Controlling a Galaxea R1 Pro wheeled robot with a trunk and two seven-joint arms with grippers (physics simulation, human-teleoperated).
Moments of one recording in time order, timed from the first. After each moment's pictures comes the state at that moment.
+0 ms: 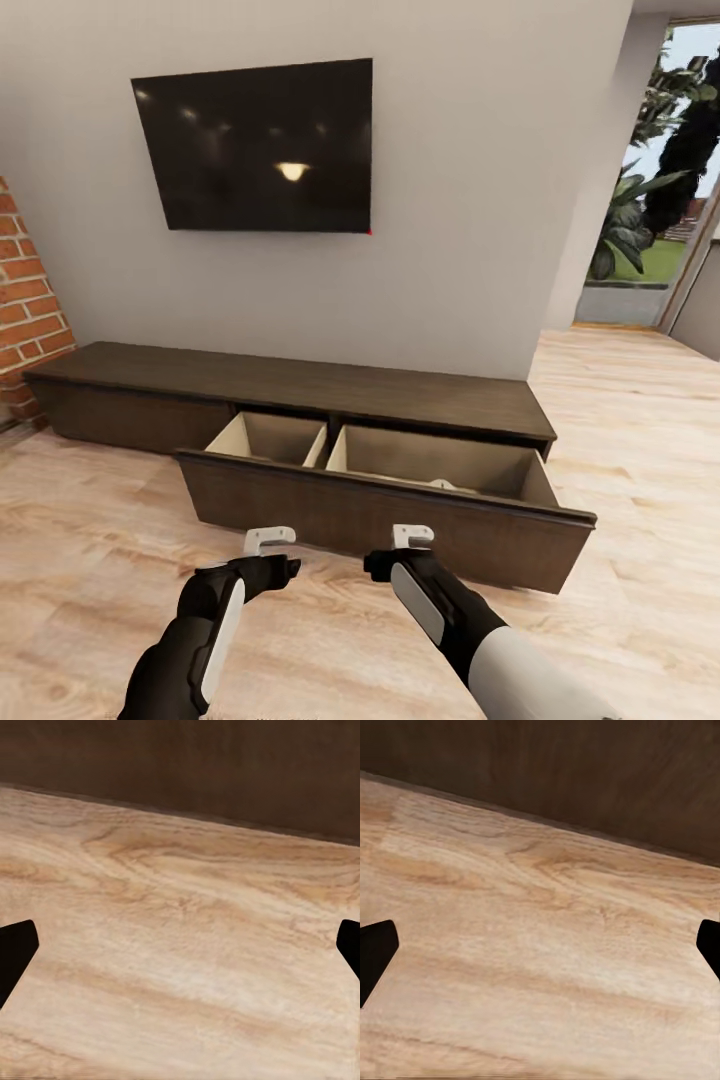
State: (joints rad) left arm -0.33 -0.15 0.06 -1.27 -0.04 0.79 -0.05; right arm -0.65 0.16 0.53 -0.64 -0.62 0.46 -0.40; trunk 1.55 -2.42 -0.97
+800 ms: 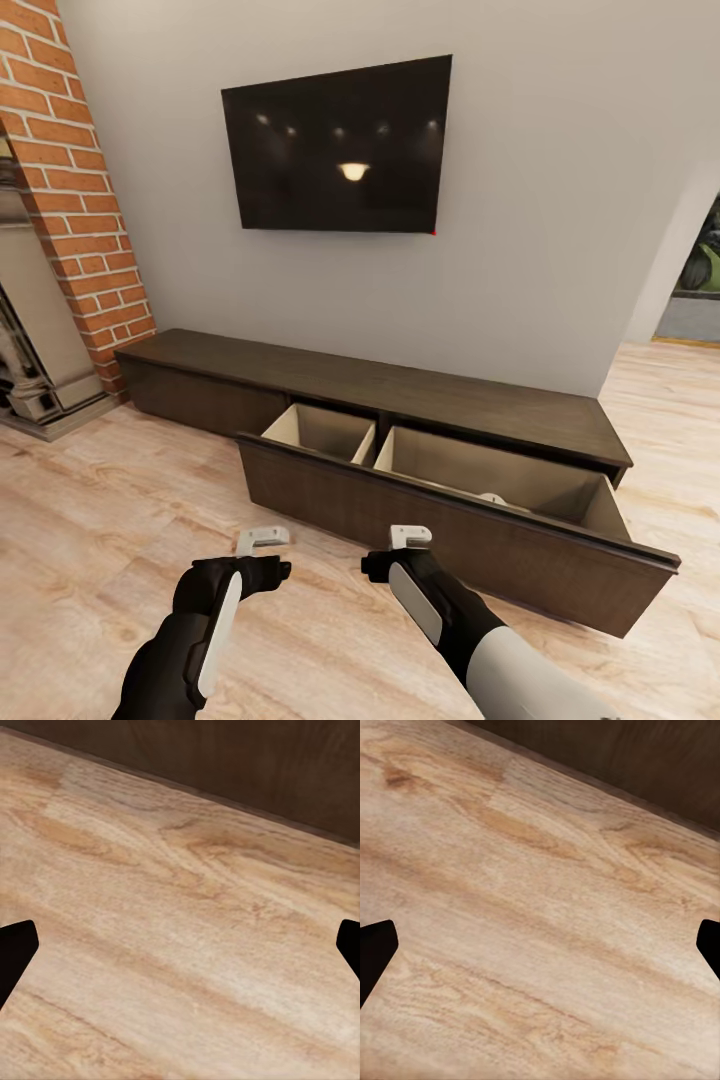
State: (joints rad) left arm -0.33 -0.15 0.05 -1.33 -0.04 0.92 0.03; right arm -0.65 0.17 0.53 -0.64 -0.62 0.47 -0.40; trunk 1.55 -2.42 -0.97
